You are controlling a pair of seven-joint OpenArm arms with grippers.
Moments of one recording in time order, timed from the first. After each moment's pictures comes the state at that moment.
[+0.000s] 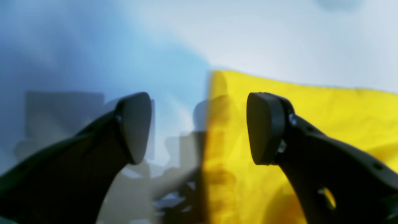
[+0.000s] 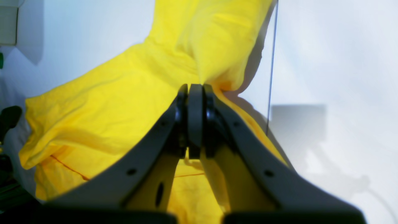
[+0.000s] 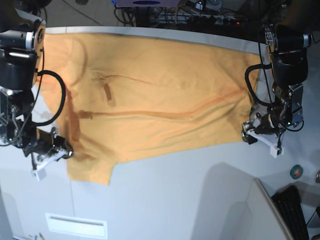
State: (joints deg) left arm -18.9 -21.4 -9.8 40.9 -22.8 -14.3 30.9; right arm 19.3 12.9 11.2 55.5 34.0 18.4 -49.7
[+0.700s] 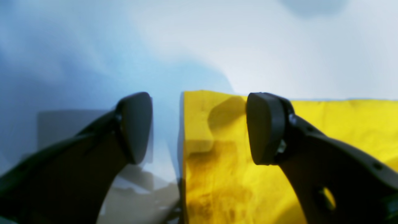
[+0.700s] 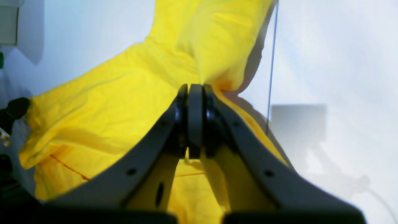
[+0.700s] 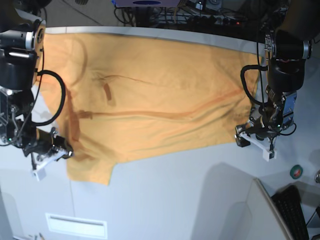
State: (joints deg) left arm -22.9 -21.2 -0.7 31.2 -23.5 -14.2 19.5; right arm 19.3 12.9 11.2 55.5 34.0 18.4 -49.7
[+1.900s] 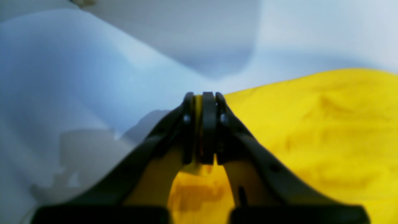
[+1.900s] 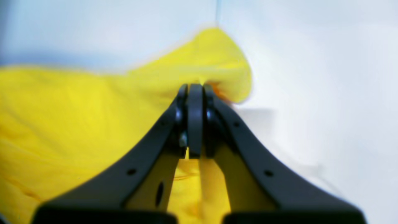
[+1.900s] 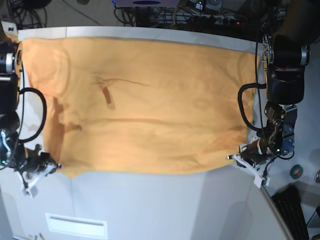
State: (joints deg) left arm -25.7 -20.0 0.3 45.8 -23.0 -14.2 33.3; right arm 29.6 20.3 -1.7 44.4 28.7 19.5 -42.1
